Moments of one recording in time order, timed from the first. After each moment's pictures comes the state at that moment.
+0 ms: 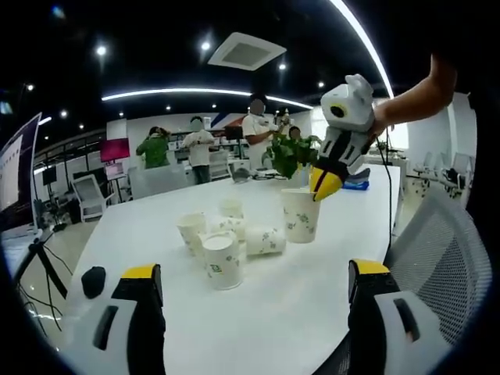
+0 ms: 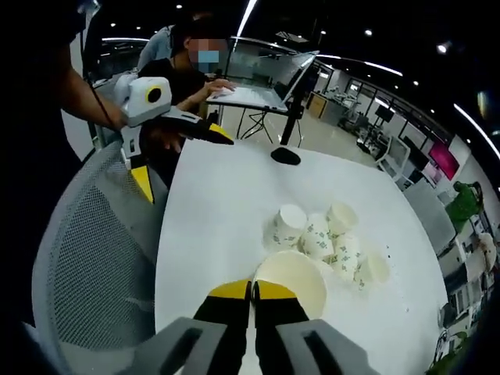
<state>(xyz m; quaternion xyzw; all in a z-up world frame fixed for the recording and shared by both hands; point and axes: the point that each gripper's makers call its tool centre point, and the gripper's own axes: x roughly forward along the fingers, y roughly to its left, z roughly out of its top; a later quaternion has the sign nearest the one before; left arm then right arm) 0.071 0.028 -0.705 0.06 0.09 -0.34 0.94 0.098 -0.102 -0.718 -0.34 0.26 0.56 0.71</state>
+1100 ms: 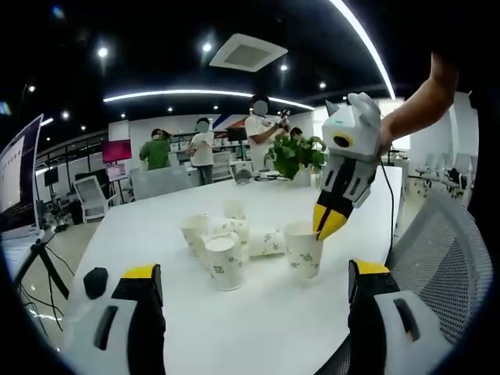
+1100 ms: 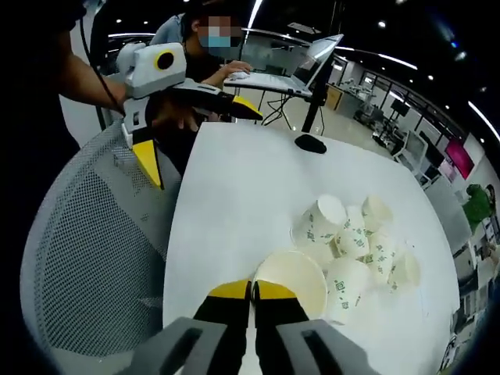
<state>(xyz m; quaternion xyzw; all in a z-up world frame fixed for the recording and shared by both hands) 0.071 0.030 -0.704 0.06 0.09 -0.33 0.94 0.081 -0.081 -0.763 -0.35 0.29 0.58 0.68</state>
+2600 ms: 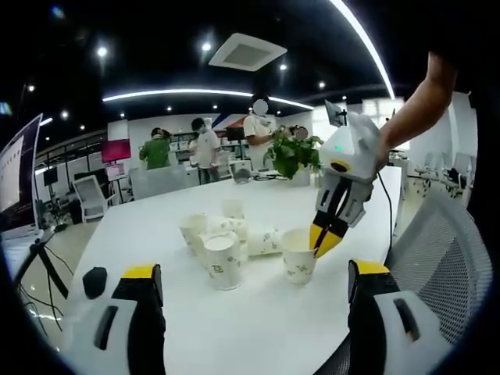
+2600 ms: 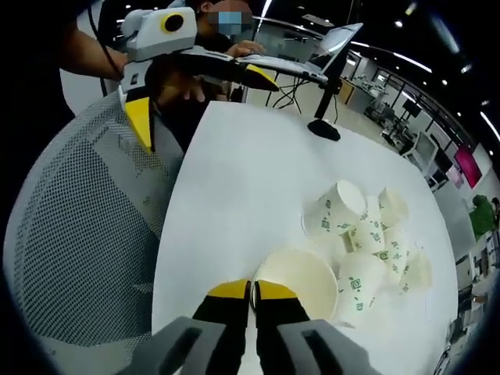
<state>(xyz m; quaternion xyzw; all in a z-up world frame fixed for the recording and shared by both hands) 0.072 0.030 -0.707 0.06 0.09 -0.34 0.94 0.081 -0.082 -0.793 -0.39 0.30 0.58 0.65</state>
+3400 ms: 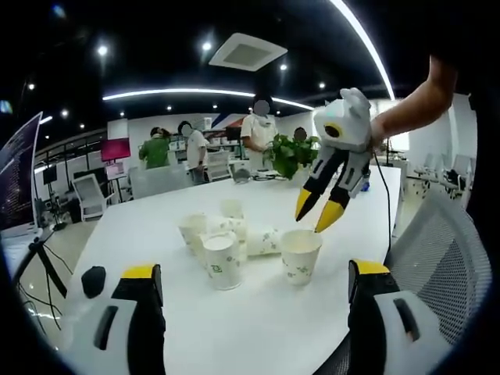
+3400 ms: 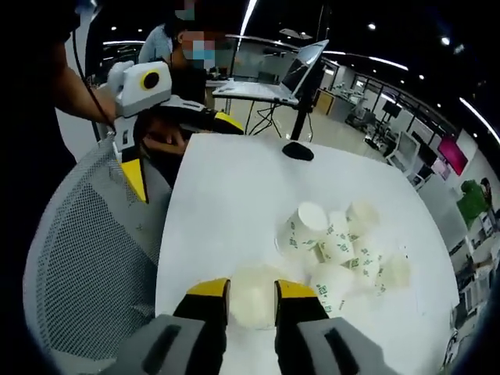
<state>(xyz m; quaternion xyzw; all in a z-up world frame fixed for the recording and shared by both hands) 0.070 0.028 -0.705 0.06 0.09 -0.34 0.94 0.104 -0.087 -0.736 -0.33 0.27 0.57 0.71</state>
